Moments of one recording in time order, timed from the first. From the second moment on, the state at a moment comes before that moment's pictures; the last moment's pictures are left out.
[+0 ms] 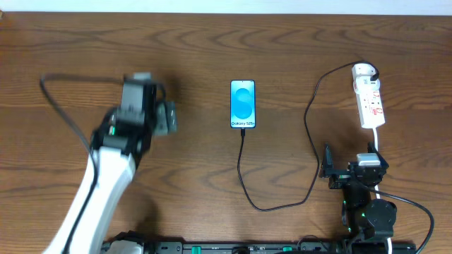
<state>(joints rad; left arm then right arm) -0.19 1.22 0.92 -0.68 -0.22 -0.25 0.02 0.01 0.01 -0.07 0.00 -0.06</state>
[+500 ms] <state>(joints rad) -0.19 0.62 0.45 -0.34 -0.22 -0.25 0.02 0.01 0.01 -0.07 0.00 -0.06</state>
